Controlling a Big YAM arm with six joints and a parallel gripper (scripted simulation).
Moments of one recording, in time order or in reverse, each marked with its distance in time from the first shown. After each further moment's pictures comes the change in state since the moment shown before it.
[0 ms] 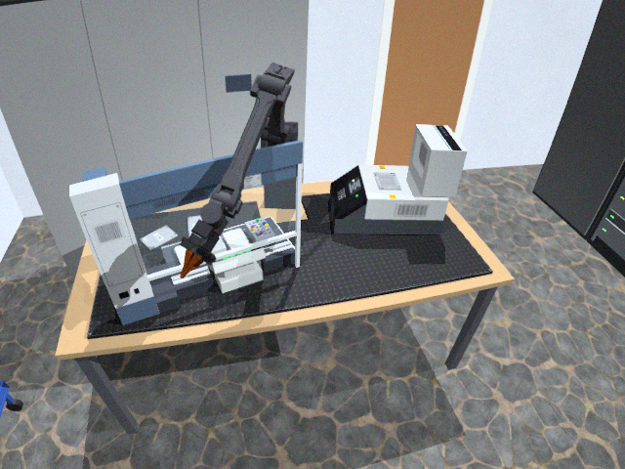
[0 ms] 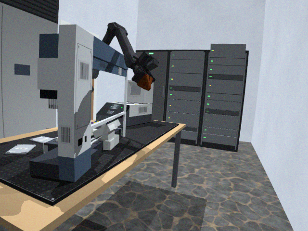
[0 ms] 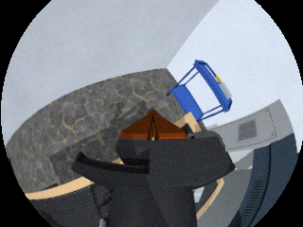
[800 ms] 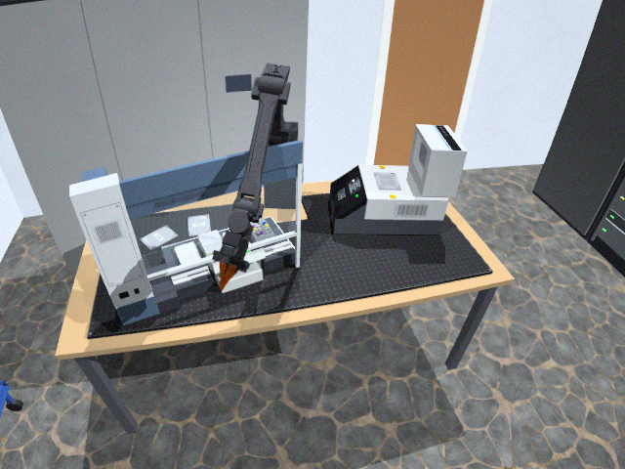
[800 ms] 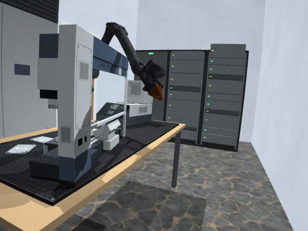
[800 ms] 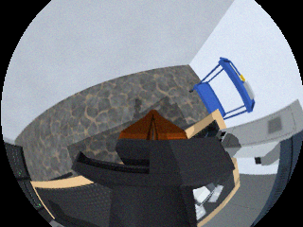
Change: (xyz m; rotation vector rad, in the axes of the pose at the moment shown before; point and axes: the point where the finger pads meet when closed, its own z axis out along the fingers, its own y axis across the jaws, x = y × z) arm 0.022 0.107 -0.027 -0.198 0.032 0.072
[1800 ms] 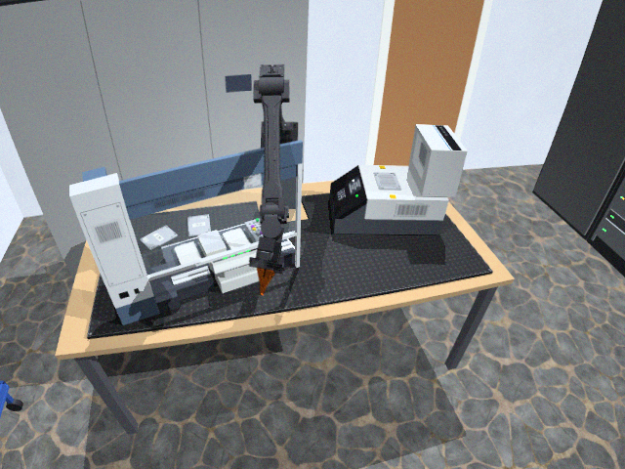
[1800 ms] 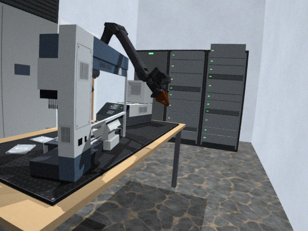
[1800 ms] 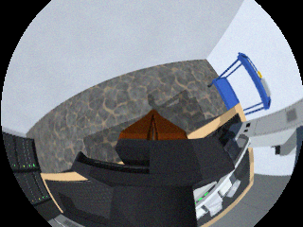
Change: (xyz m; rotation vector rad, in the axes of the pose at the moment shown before) arm 0.038 0.109 -0.028 -0.135 0.050 0.063
